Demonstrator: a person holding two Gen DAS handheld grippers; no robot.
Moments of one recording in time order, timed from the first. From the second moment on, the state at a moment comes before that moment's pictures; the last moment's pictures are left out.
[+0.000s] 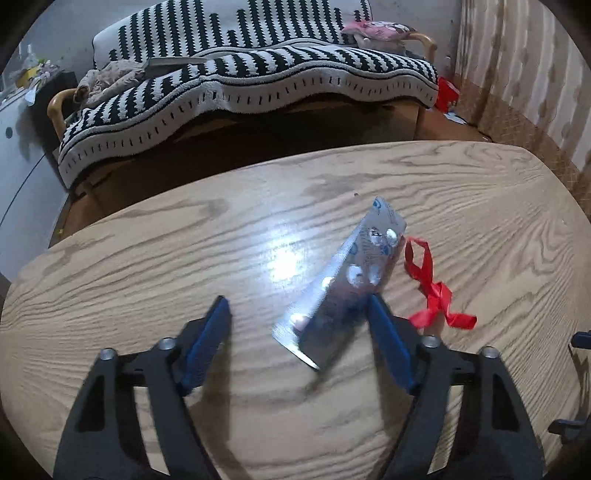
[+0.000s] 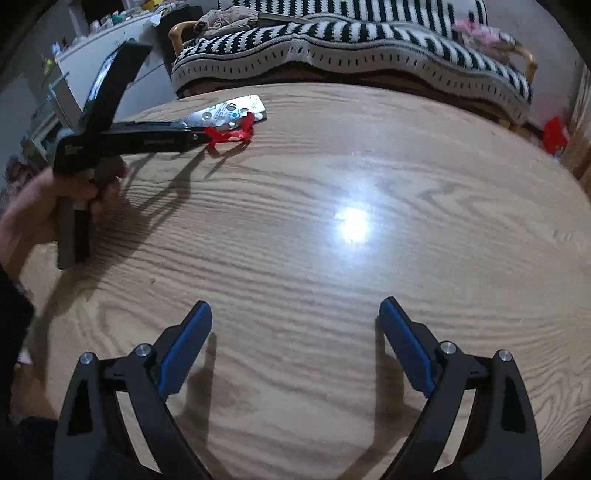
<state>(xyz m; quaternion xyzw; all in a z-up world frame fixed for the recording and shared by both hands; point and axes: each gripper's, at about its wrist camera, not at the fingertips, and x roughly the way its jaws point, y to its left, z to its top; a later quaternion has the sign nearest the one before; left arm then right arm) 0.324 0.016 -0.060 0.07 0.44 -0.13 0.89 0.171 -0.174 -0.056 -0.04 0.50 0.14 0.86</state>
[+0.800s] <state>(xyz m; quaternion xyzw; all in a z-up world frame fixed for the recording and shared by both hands) 0.211 0.103 -0.037 0.01 0.45 -0.04 0.89 0.322 -0.073 -0.064 -0.06 0.45 0.12 0.88</state>
